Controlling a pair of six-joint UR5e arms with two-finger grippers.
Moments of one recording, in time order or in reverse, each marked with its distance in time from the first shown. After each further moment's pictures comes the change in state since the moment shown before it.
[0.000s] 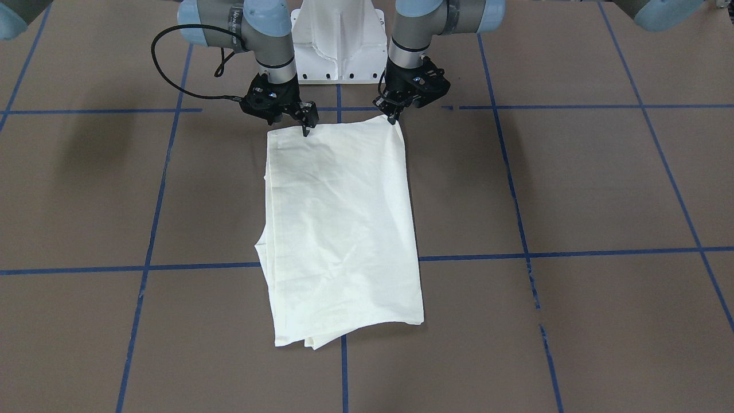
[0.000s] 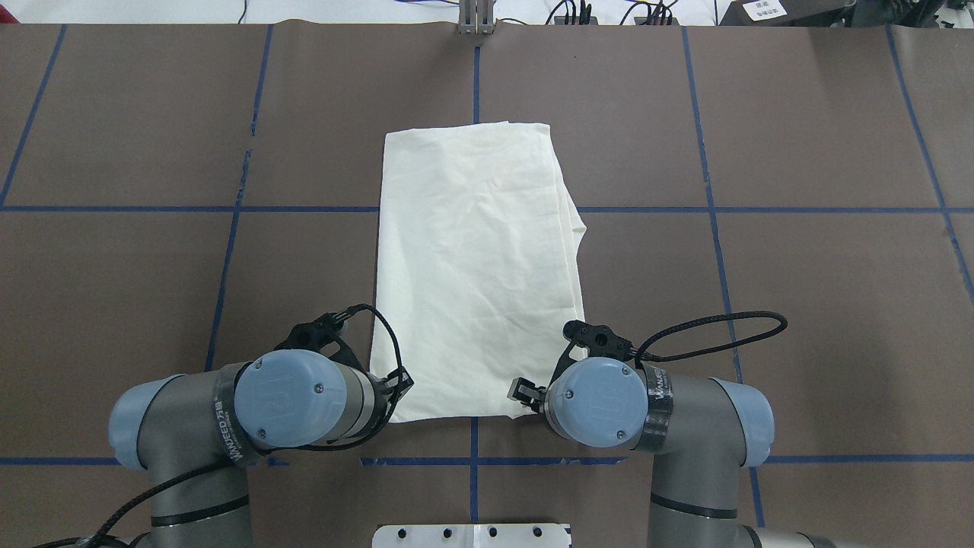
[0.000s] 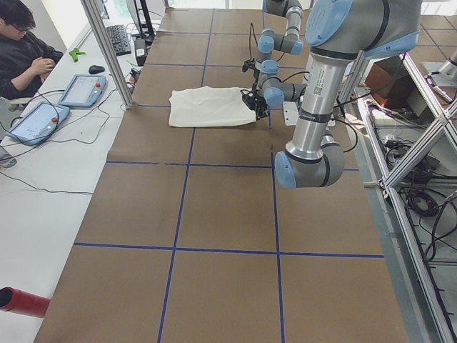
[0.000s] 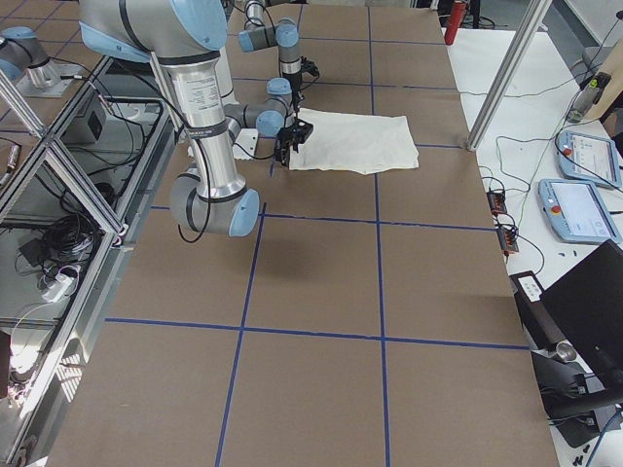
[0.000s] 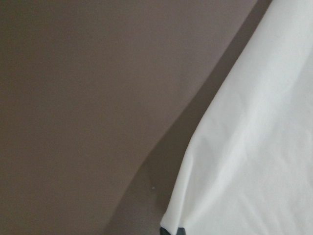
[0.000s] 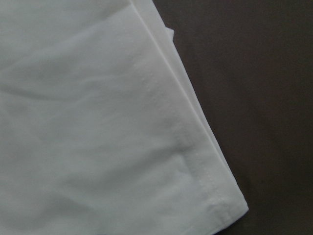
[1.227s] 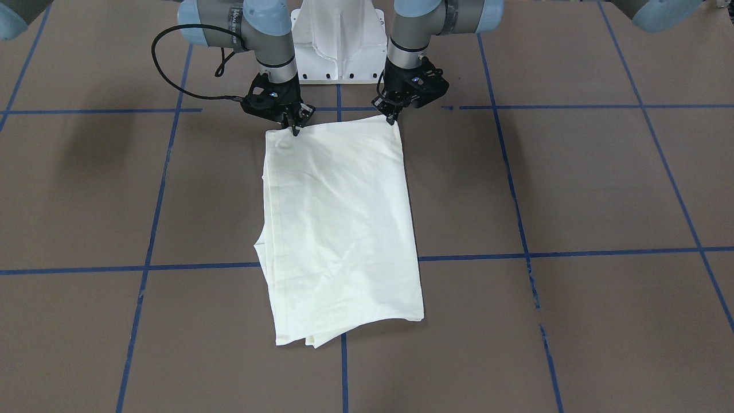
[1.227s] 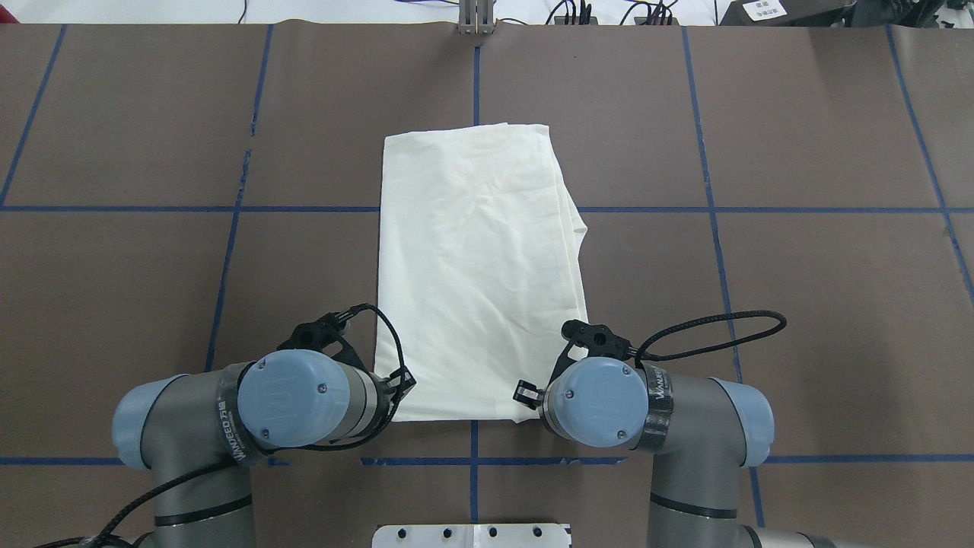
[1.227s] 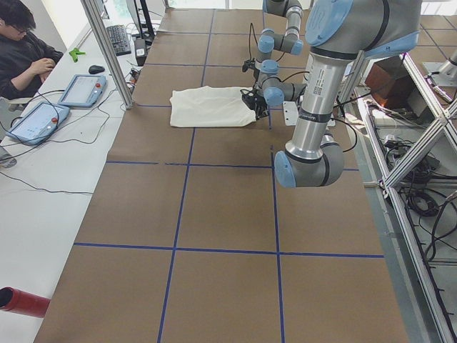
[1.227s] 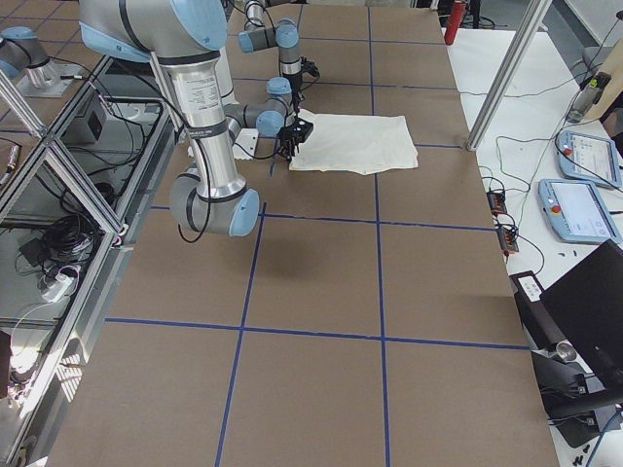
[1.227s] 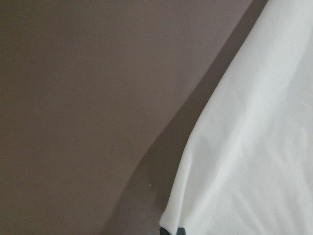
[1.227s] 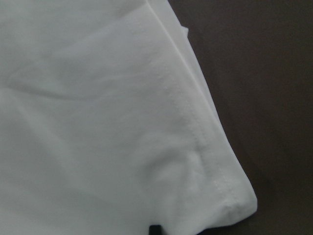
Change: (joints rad) left arm 0.000 -0.006 0.006 -0.001 0.003 0.000; right arm 0.001 0.001 0.000 0.005 0.001 -0.008
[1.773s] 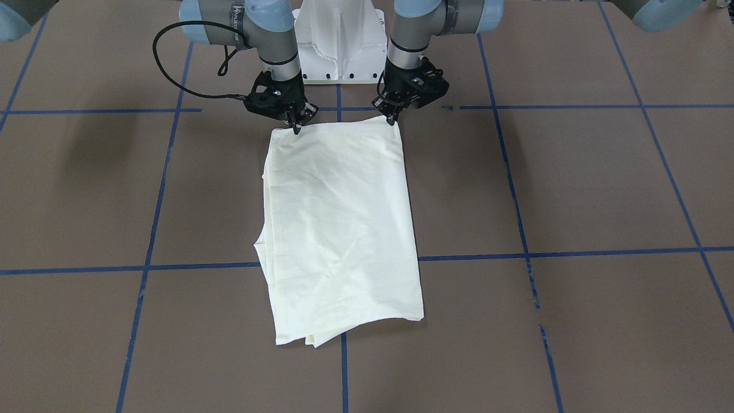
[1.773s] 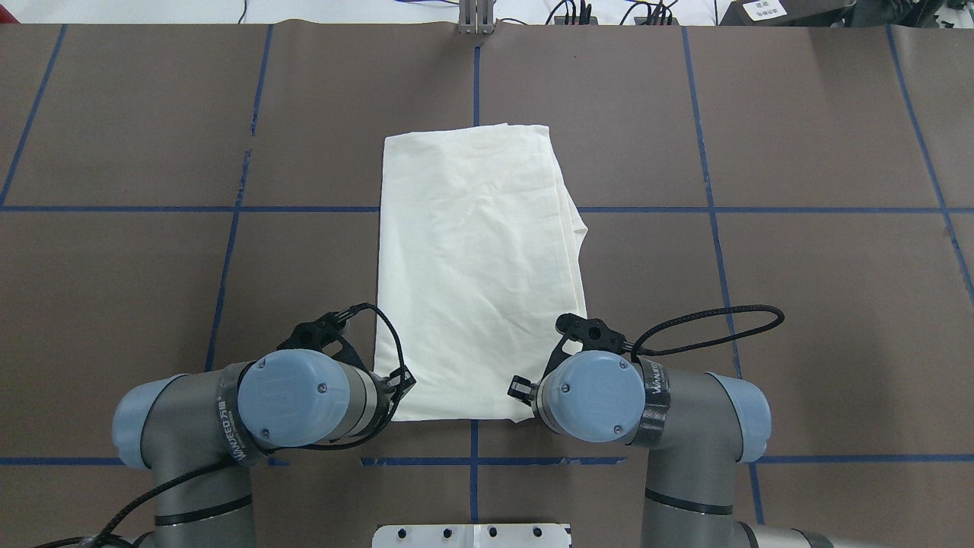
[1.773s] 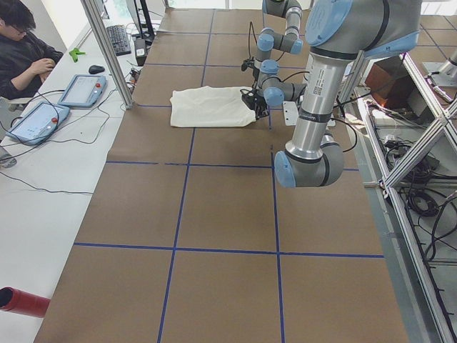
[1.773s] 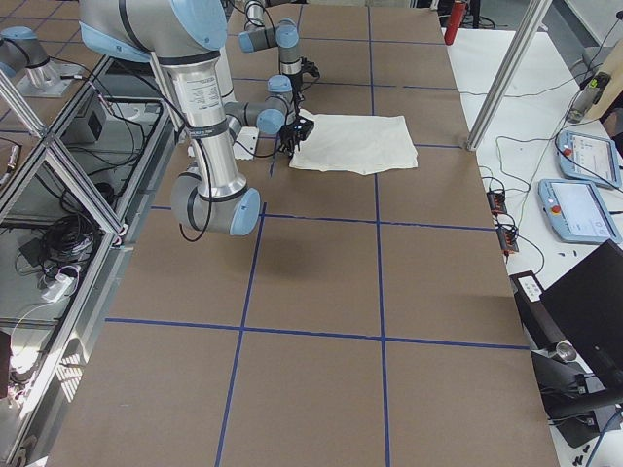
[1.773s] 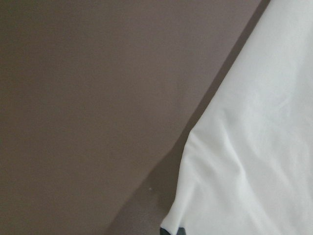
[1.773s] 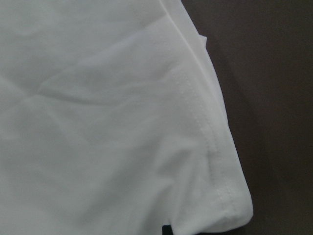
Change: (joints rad) left arm 0.000 0.001 -0.004 0.000 0.001 0.000; right arm 0.009 0.019 0.009 0.000 0.001 0.005
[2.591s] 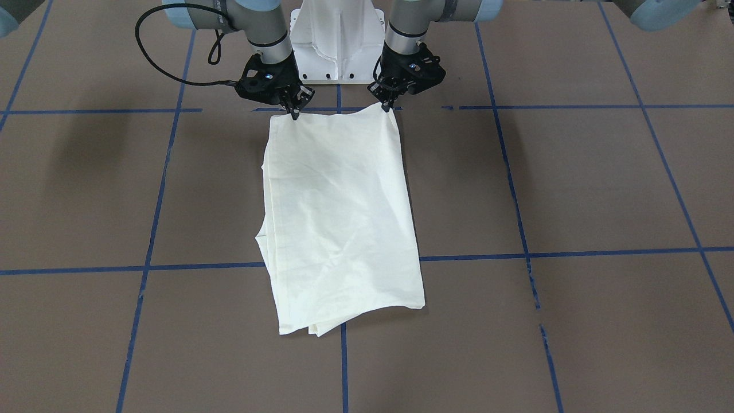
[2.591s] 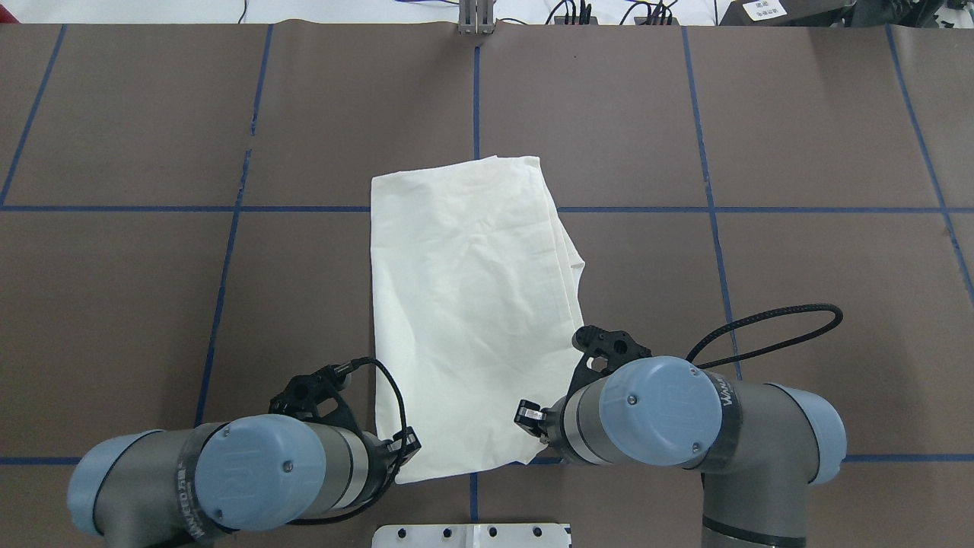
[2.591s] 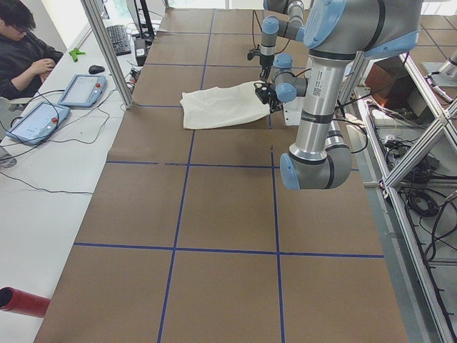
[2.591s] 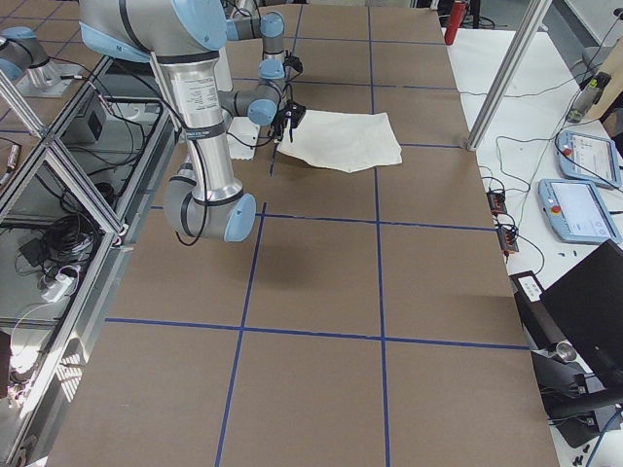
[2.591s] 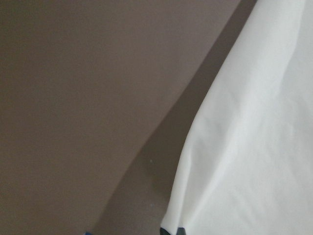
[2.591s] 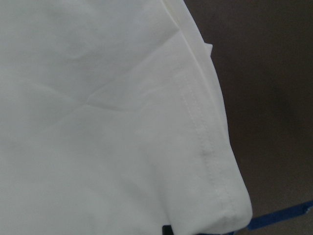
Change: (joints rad) left arm 0.123 0.054 -0.161 0.025 0.005 -0.002; right arm -0.021 -0.081 0.207 -0.001 0.102 -0.001
